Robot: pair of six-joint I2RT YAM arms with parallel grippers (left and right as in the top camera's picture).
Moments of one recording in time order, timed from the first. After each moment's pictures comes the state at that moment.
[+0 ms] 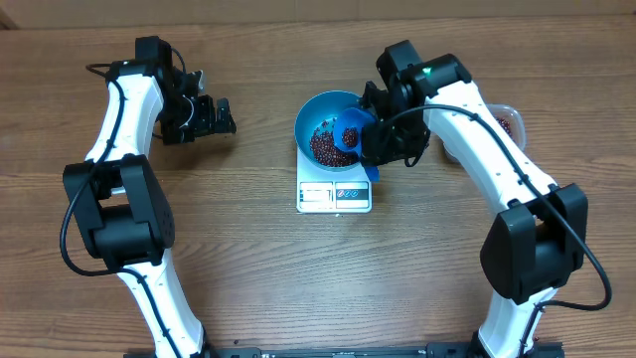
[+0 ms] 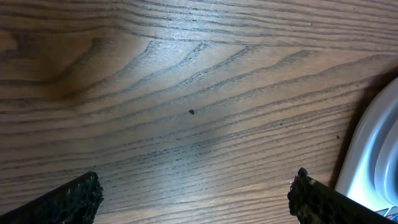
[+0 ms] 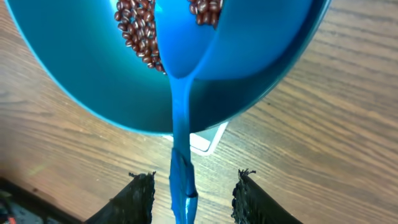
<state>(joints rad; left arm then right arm) 0.12 2.20 1.81 -1.07 0.31 0.01 0.37 1.99 1.77 -1.30 -0.28 0.03</state>
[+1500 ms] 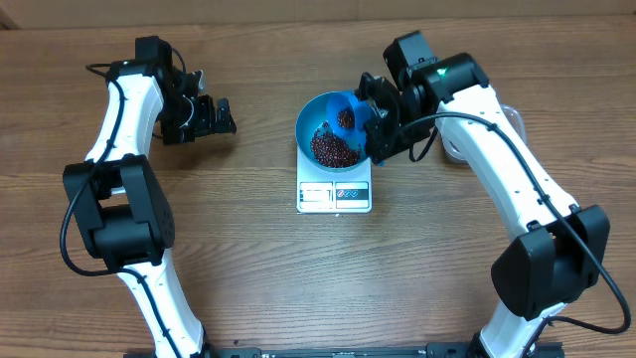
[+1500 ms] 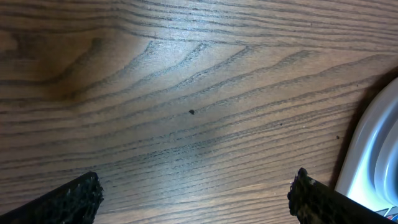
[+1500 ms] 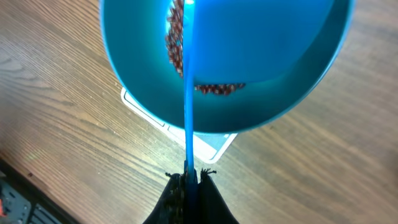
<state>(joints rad) 0.12 2.20 1.81 -1.07 0.31 0.01 0.37 1.90 1.79 -1.26 -0.31 -0.13</state>
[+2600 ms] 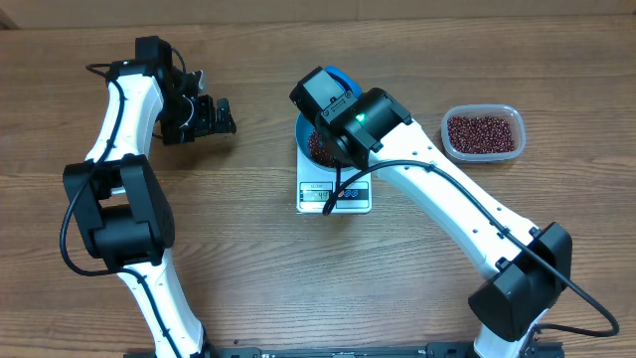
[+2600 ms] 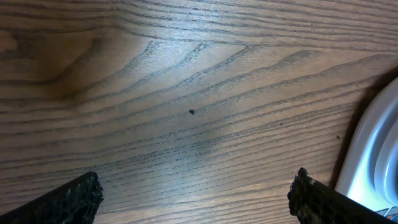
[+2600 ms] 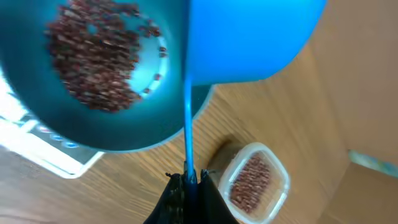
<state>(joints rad) 0.12 2.20 1.81 -1.07 0.31 0.01 0.71 1.90 1.85 -1.23 0.54 -0.24</state>
